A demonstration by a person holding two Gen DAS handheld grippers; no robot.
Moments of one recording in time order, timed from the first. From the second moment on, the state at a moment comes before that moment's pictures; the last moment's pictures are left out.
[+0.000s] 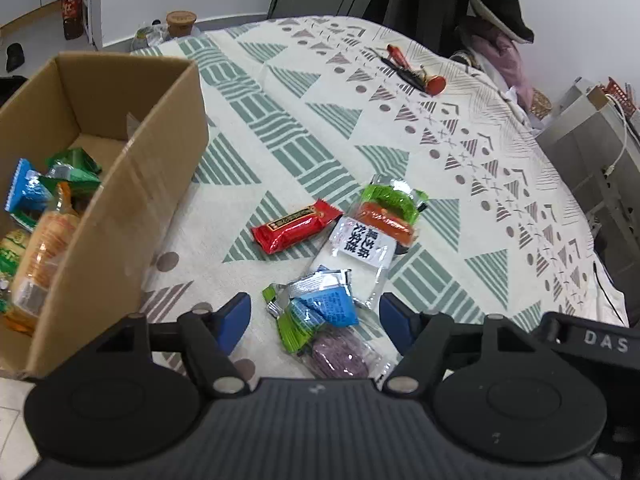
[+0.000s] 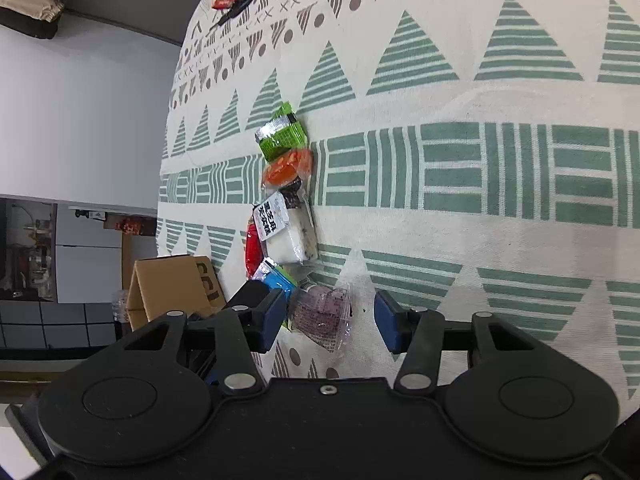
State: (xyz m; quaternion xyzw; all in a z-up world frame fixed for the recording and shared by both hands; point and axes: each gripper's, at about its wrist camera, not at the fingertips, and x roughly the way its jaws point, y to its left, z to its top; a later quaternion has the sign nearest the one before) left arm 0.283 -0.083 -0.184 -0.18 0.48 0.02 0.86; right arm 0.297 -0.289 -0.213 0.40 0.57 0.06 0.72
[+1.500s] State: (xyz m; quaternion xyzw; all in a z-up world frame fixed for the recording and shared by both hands) left arm 0.260 -0.033 -0.161 -0.22 0.44 0.03 0.87; right arm 0.310 -0.226 -0.222 0.32 0.57 0.08 0.75
